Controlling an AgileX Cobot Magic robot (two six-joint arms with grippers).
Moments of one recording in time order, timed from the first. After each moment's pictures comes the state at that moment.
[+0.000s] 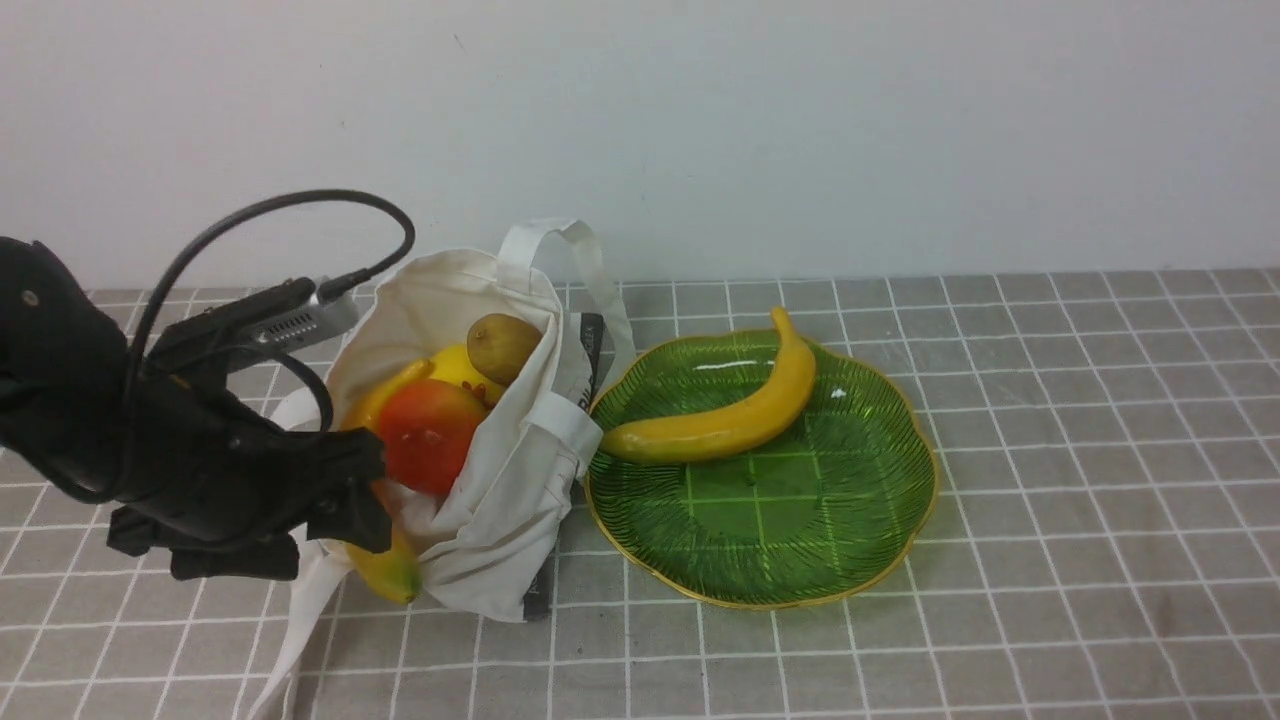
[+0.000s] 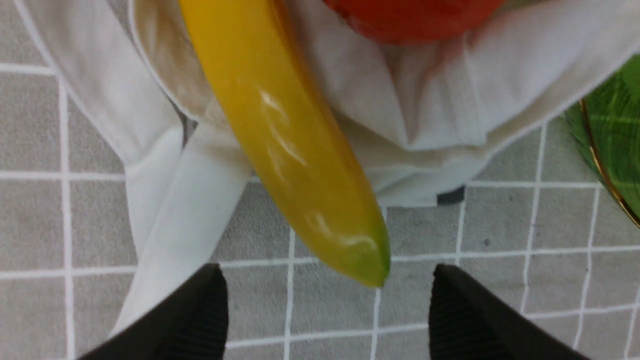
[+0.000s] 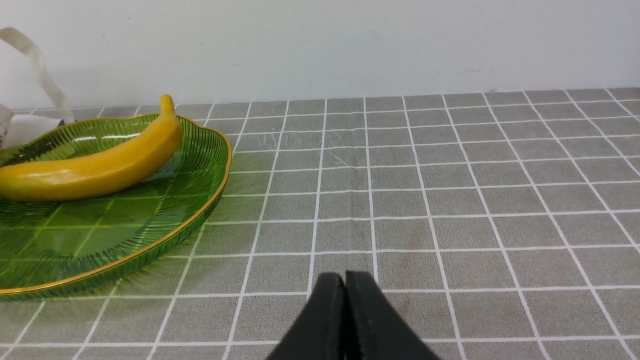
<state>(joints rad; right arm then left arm) 0.02 -0.01 0.02 0.09 0.38 -0.05 -0.07 1.51 -0.91 -0.42 0.78 0.03</state>
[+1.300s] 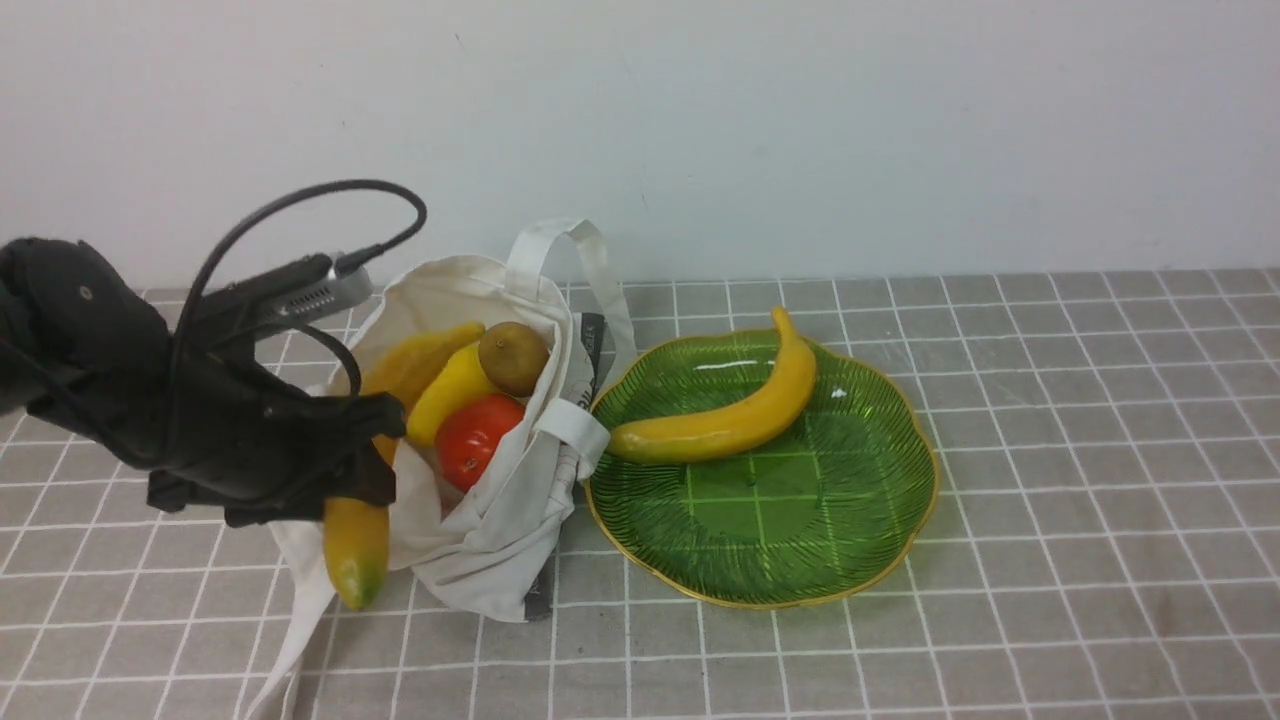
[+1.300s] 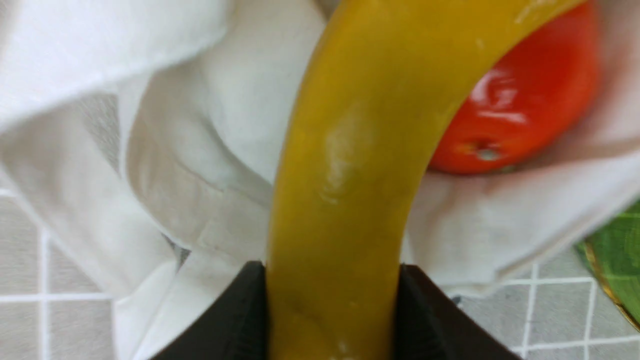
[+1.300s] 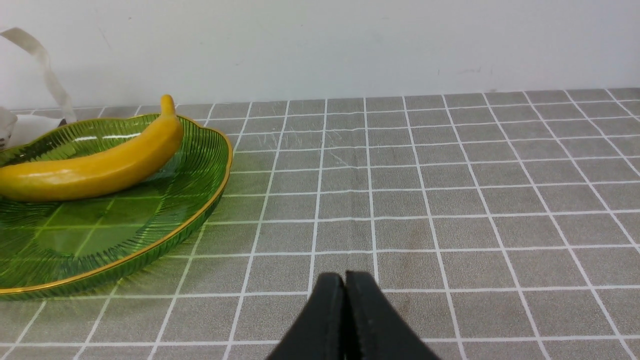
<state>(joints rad) 0.02 -0.01 0.02 0.09 0.38 -0.05 -0.07 1.57 -0.96 -0.45 0.67 0.07</state>
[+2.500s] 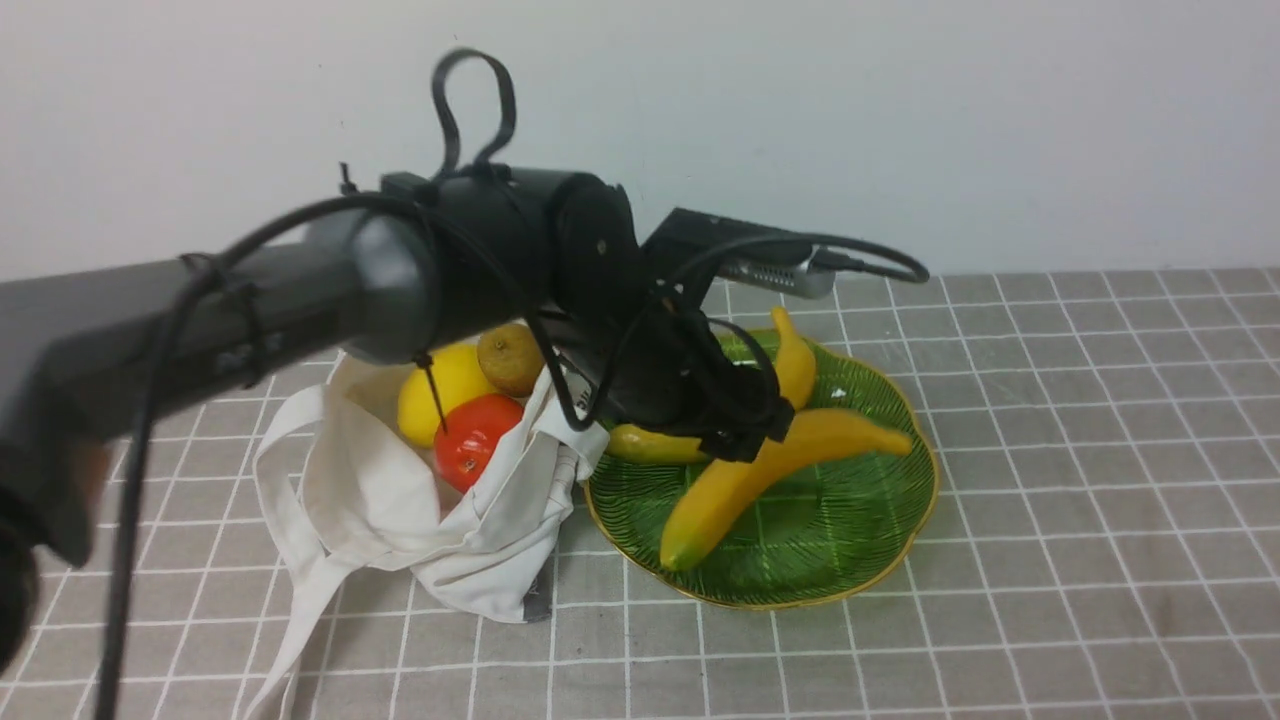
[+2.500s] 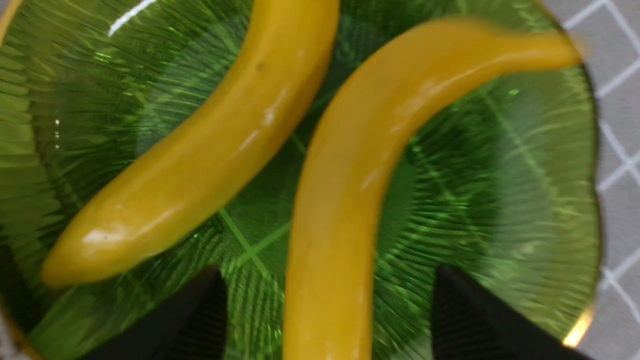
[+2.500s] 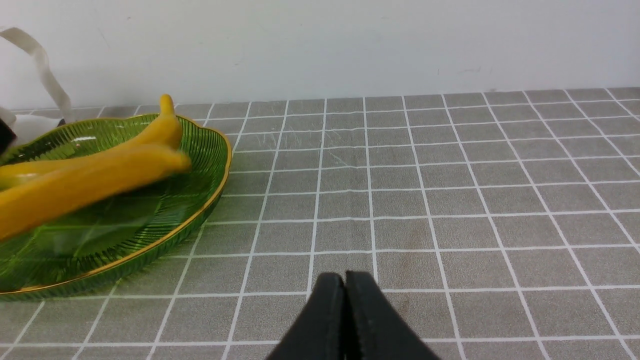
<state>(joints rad) 0.02 -0.01 0.02 0.09 0.38 -0.05 -0.59 1.98 -1.51 -0.24 0.66 0.09</state>
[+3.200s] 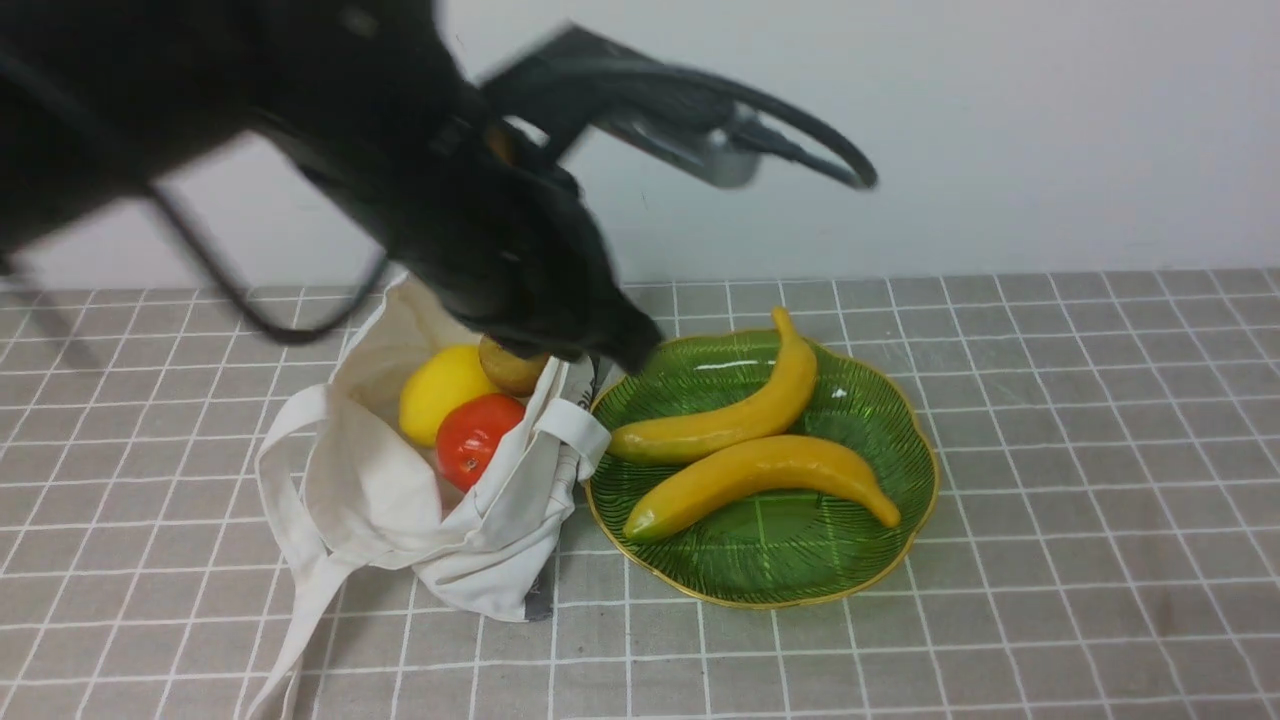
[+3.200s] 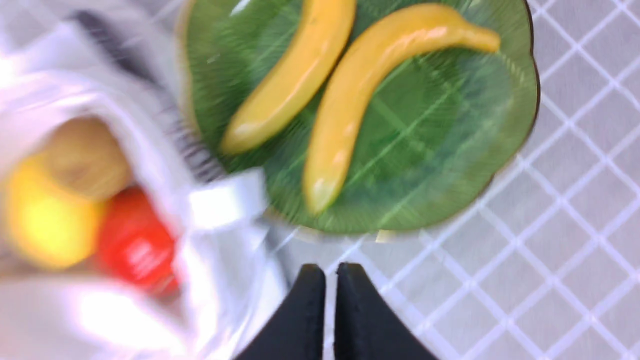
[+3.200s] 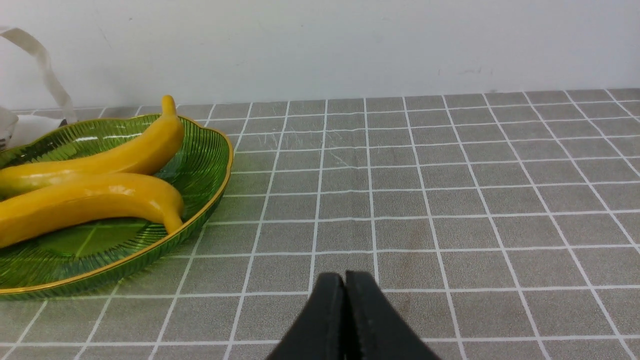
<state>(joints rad) 0.02 -0.01 0.02 0.09 0.38 -0.05 -0.59 1.51 -1.51 -0.01 1.09 0.11</state>
